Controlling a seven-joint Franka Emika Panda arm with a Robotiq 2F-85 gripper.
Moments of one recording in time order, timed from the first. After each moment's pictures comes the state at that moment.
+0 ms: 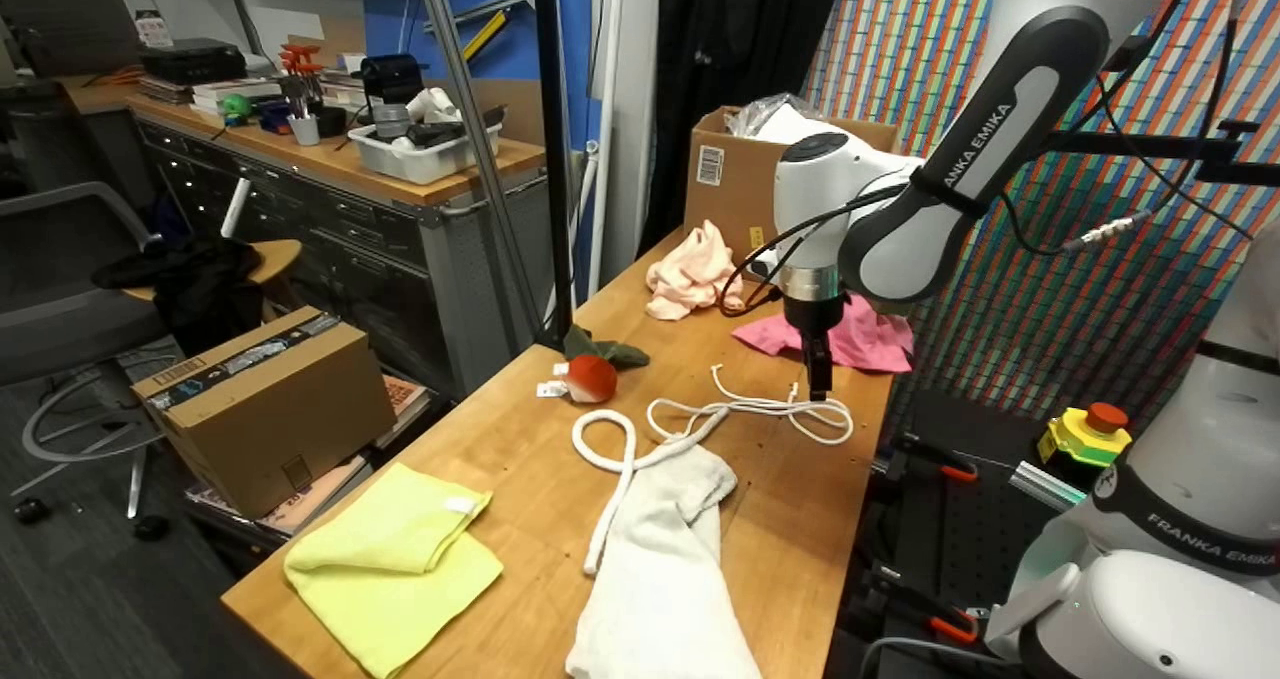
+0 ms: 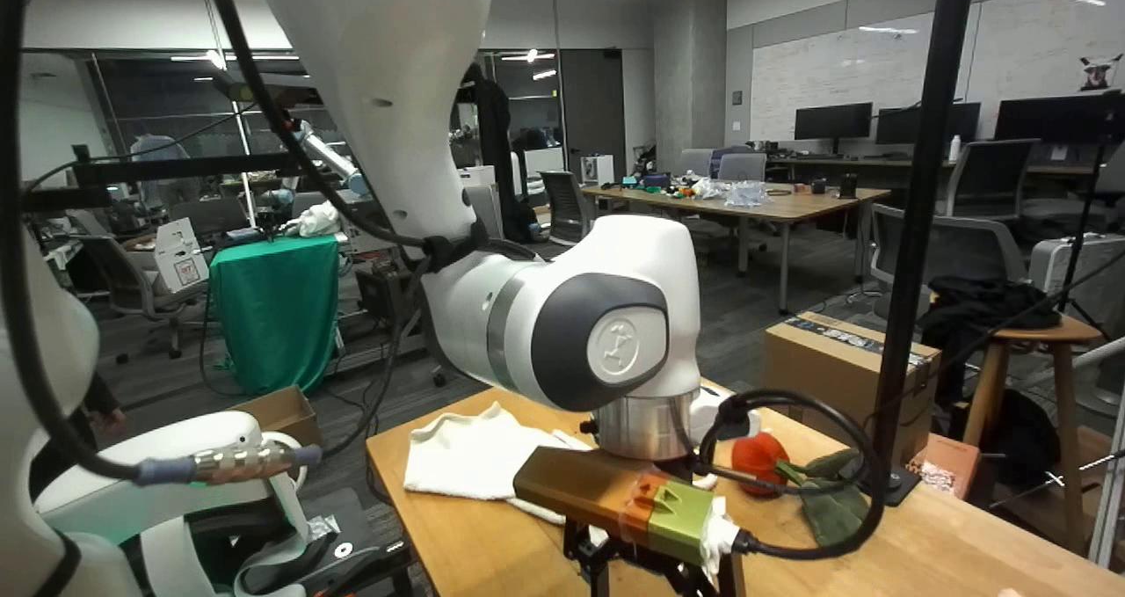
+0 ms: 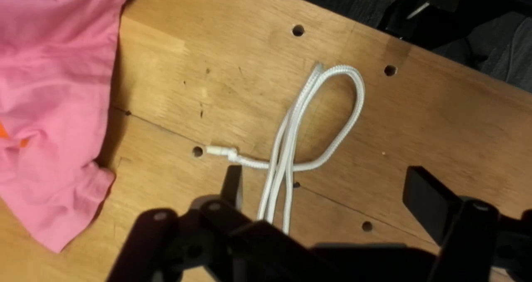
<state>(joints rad) -0.09 0.11 -0.14 -2.67 -0.43 2.64 -0.28</state>
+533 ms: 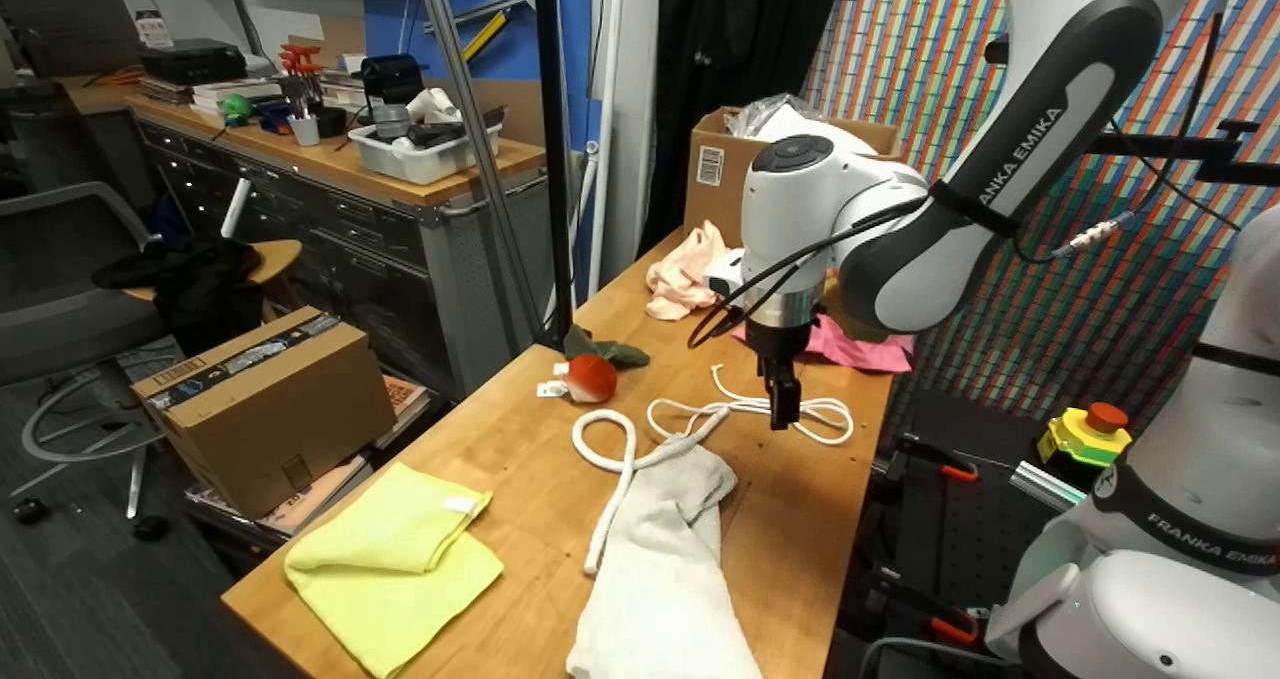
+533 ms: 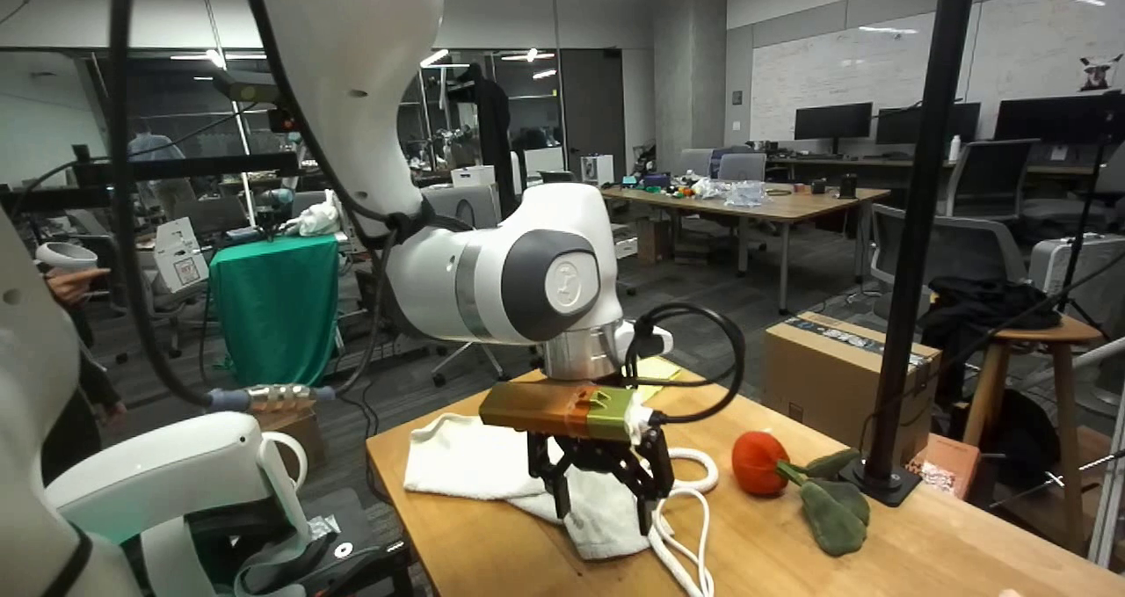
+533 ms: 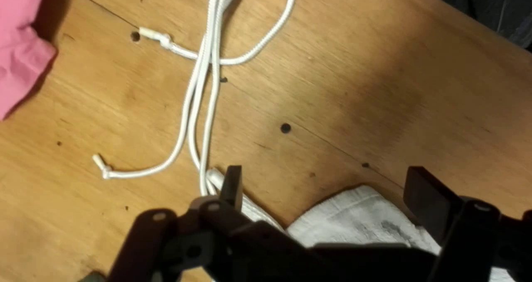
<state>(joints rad) 0.03 0.07 -0.01 -2.68 -0.44 2.67 -0.14</state>
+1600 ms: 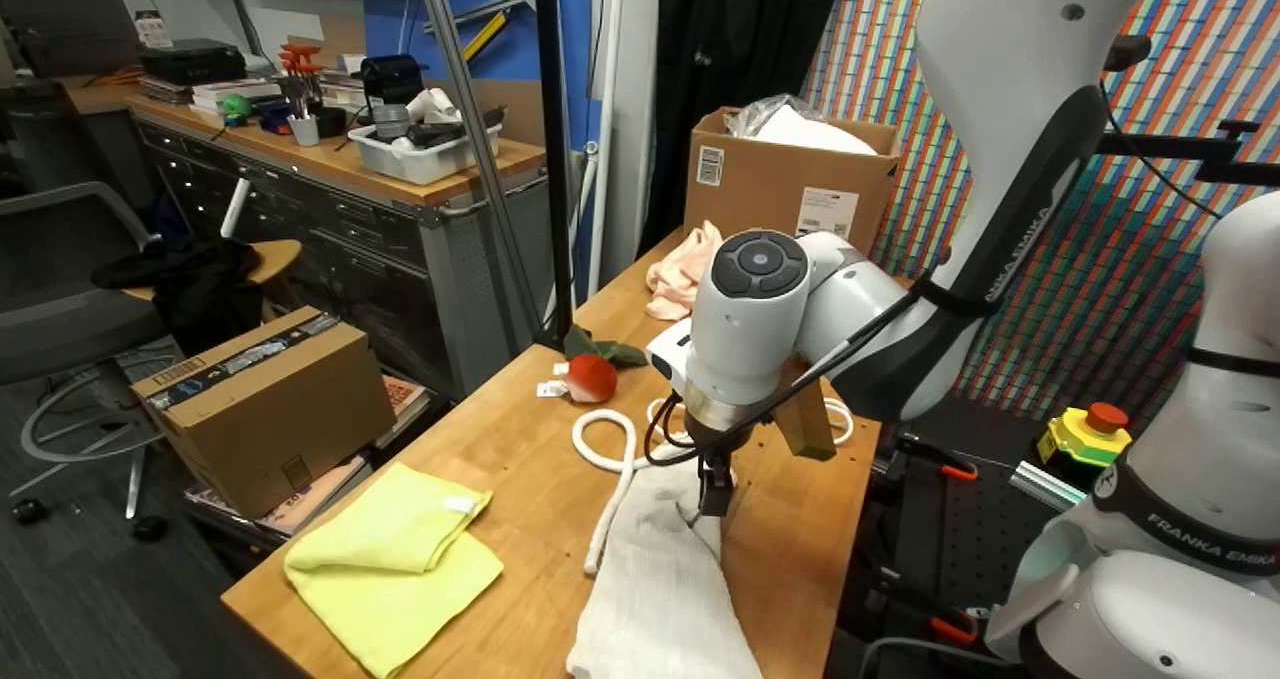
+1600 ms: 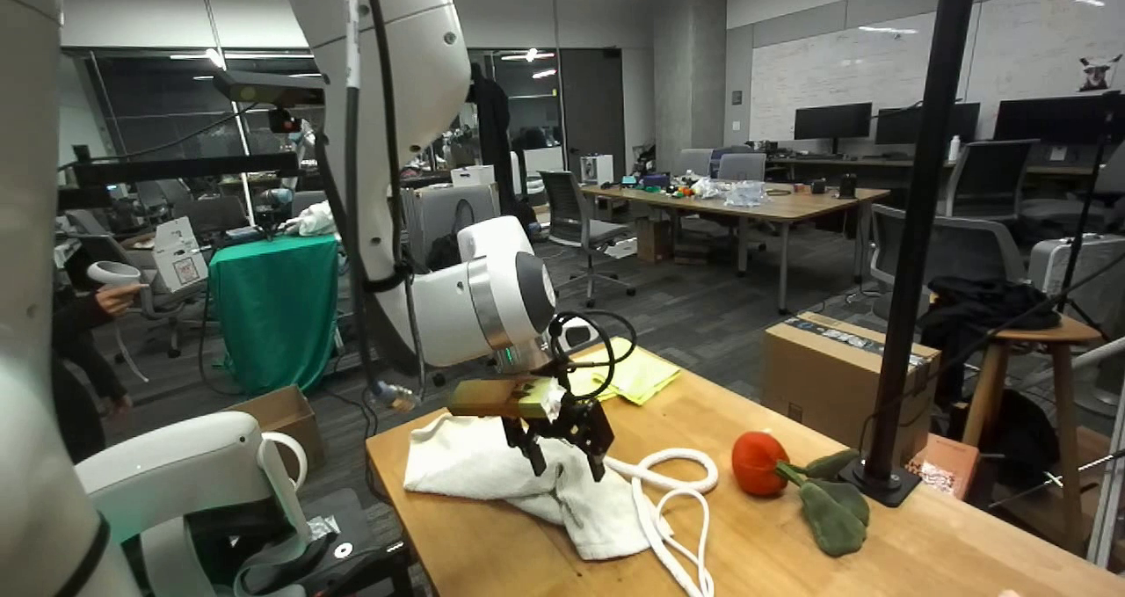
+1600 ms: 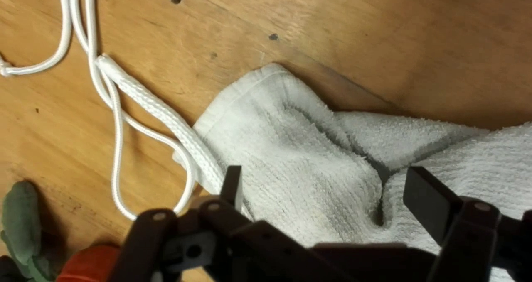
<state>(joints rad) 0.26 0.28 0.00 -2.54 -0.84 2.80 0.54</state>
